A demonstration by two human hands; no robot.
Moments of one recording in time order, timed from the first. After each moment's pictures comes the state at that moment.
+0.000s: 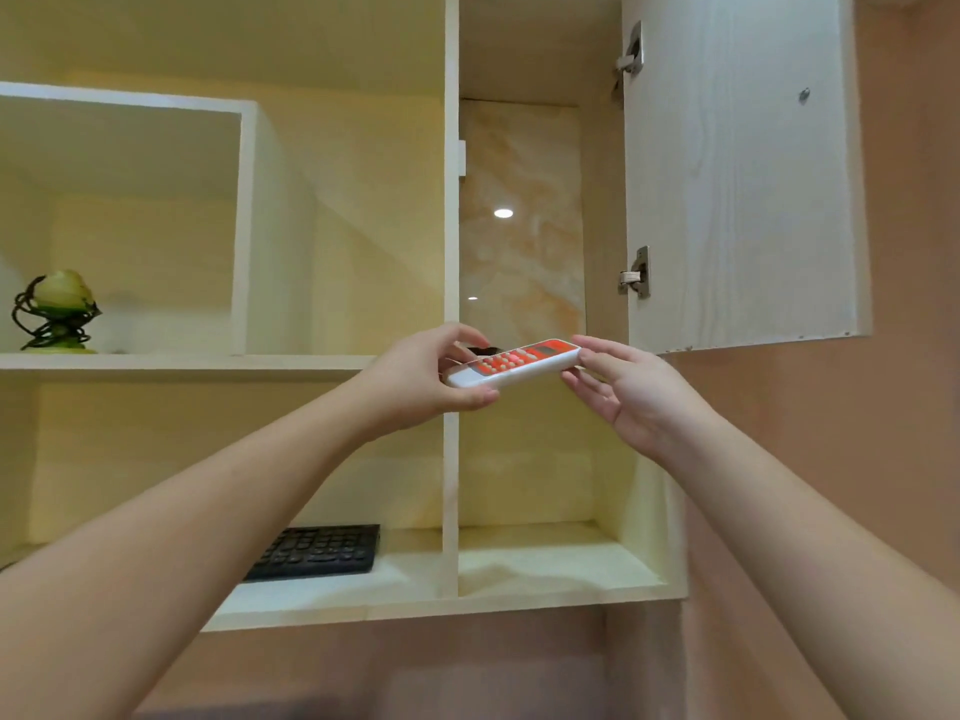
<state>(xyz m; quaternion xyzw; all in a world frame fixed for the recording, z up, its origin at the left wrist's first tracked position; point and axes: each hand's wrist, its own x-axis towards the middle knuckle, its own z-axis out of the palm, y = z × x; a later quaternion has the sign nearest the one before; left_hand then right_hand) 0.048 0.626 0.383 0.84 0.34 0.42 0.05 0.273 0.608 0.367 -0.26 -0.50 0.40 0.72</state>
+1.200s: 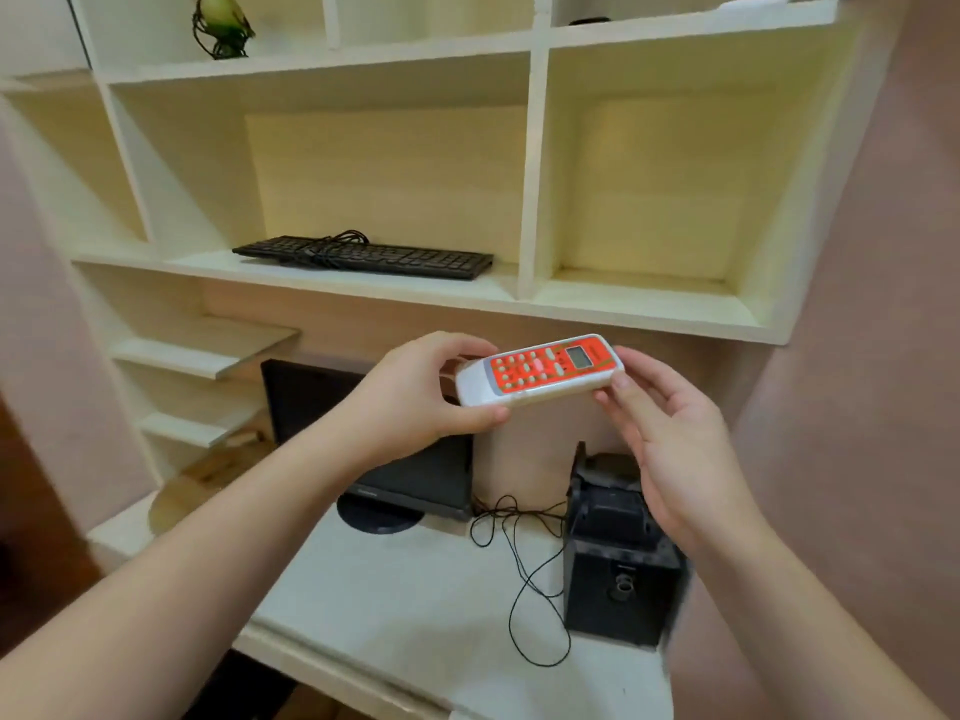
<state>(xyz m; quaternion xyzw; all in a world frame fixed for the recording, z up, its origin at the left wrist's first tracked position) 0.070 0.494 0.156 0.72 0.60 0.34 0.09 0.284 0.547 0.111 -0.27 -0.54 0.50 0.62</state>
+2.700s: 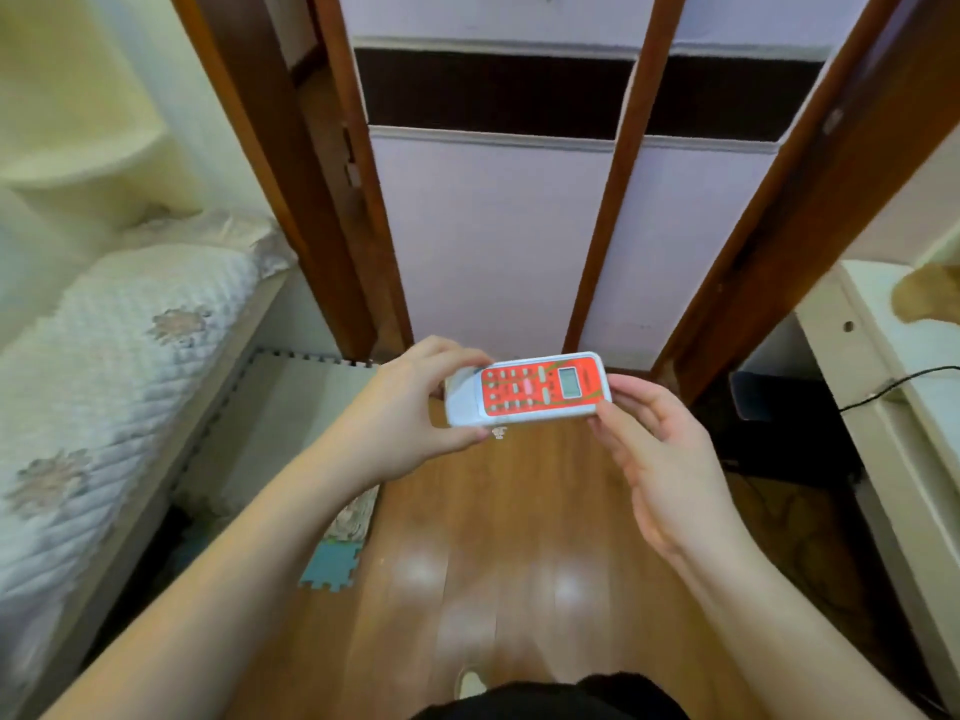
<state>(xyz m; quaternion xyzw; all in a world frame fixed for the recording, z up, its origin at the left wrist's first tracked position) -0.063 -0.219 -0.045 0.16 0.93 0.32 0.02 -0.039 0.010 -0.073 -0.08 -0.68 0.73 0.01</state>
